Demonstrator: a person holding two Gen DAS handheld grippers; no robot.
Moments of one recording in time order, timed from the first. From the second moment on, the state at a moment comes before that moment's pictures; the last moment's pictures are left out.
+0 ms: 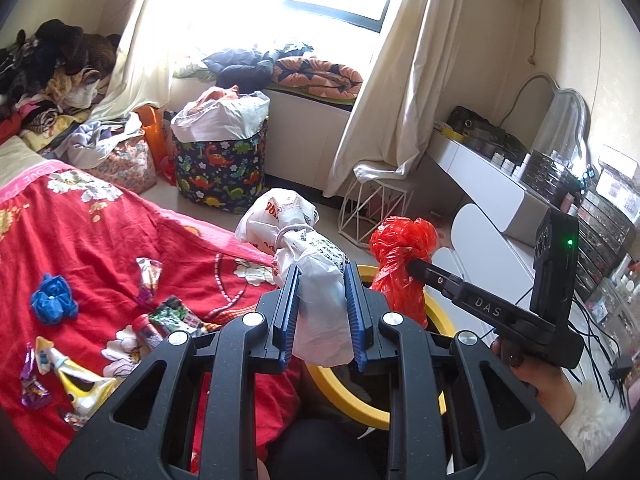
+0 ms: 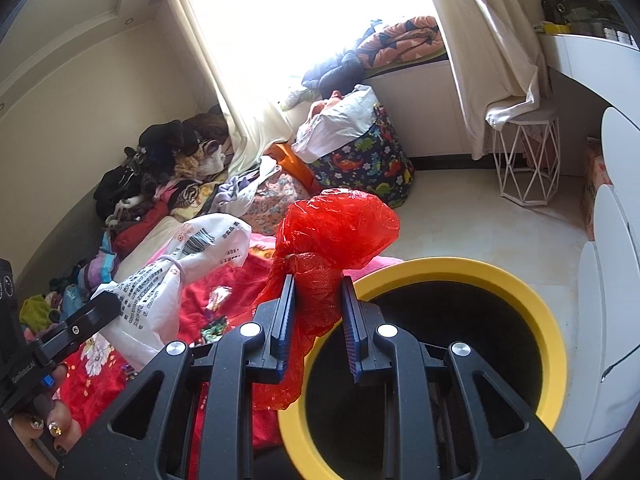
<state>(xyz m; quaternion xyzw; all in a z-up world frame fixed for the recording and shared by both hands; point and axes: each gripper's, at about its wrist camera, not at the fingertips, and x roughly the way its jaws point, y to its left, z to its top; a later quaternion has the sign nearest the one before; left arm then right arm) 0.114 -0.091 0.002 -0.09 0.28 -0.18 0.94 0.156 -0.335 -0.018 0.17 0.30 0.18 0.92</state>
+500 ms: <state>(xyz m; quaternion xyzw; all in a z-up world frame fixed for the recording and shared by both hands) 0.120 -0.123 -0.011 -0.07 0.30 -0.21 0.93 0.153 -0.377 -0.033 0.18 0.31 0.12 0.93</state>
